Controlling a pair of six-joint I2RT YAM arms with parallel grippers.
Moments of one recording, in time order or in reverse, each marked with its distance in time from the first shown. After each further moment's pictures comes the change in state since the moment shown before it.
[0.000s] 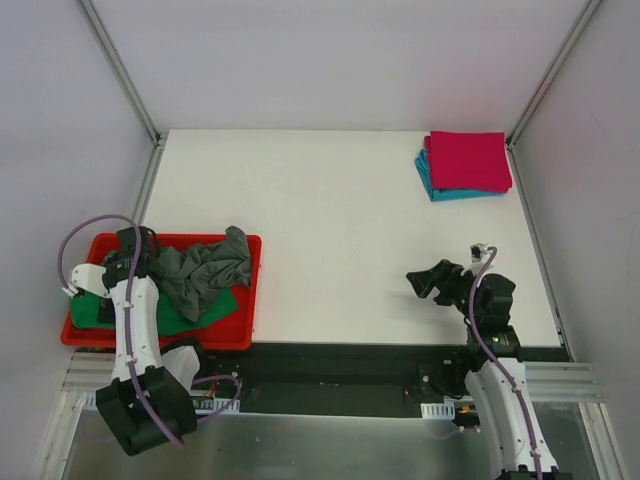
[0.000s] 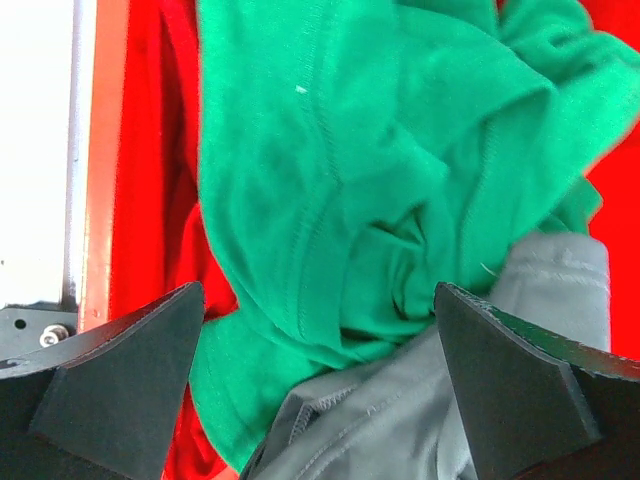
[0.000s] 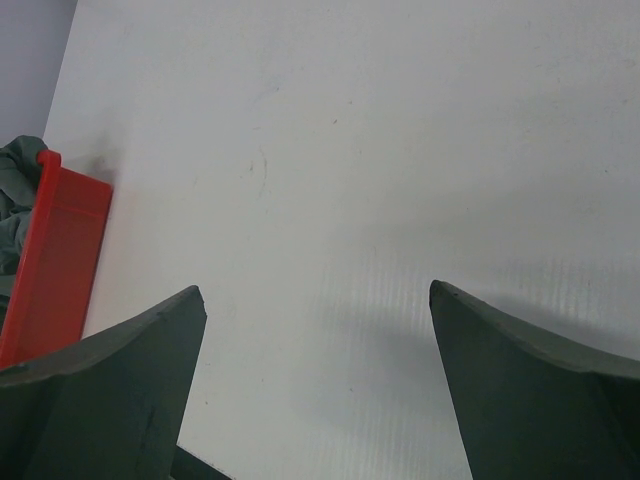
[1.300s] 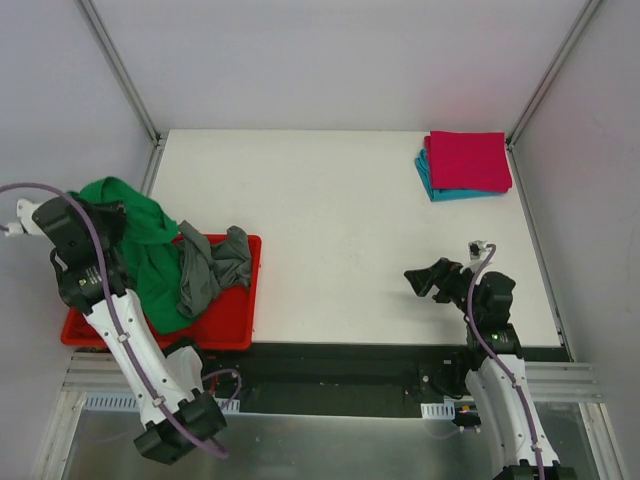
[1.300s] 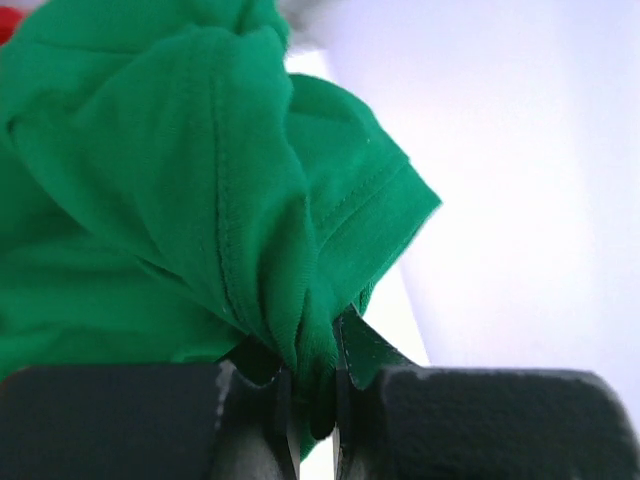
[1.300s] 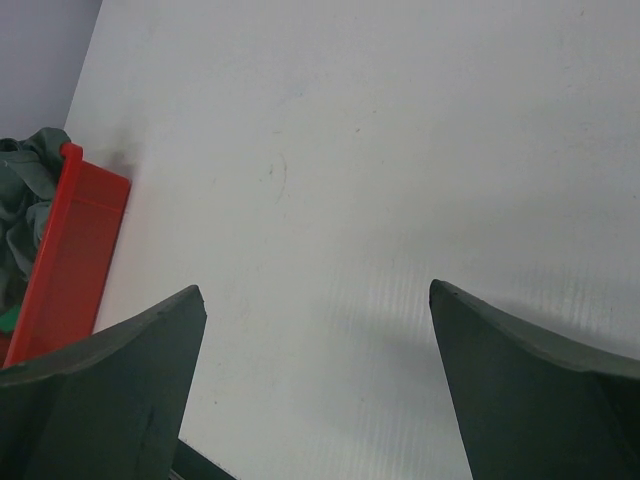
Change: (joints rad) left arm 0.296 -0.114 0.342 0.313 0.792 0.242; right arm 0.000 0.059 0.000 0.082 -0.046 -0.002
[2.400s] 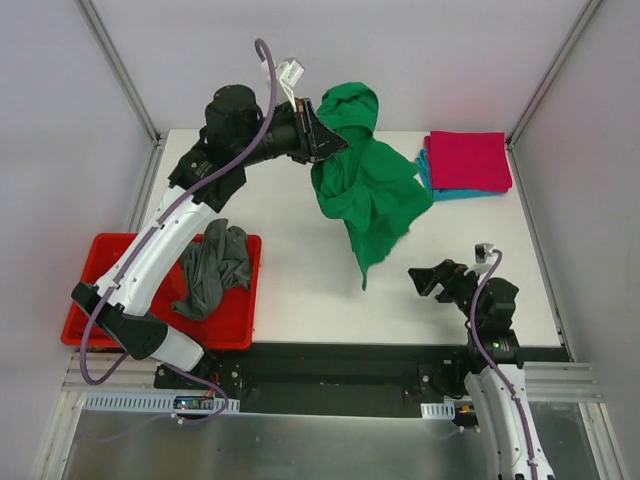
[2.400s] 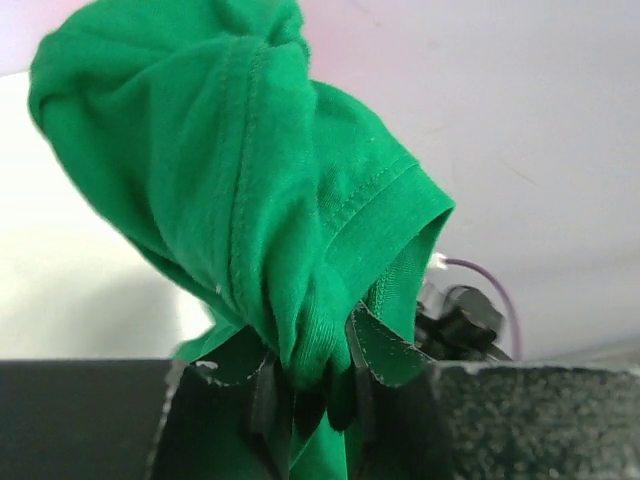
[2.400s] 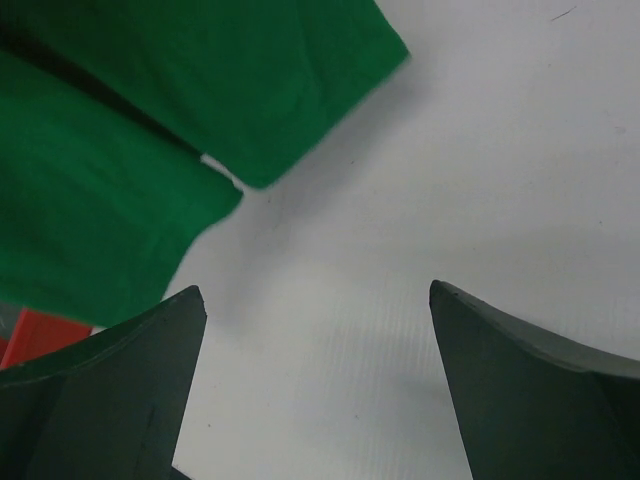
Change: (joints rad) left arm -1.239 0.685 0.769 0.260 0.386 0.391; right arm 0.000 -0.124 -0.011 -0.021 0.040 0.004
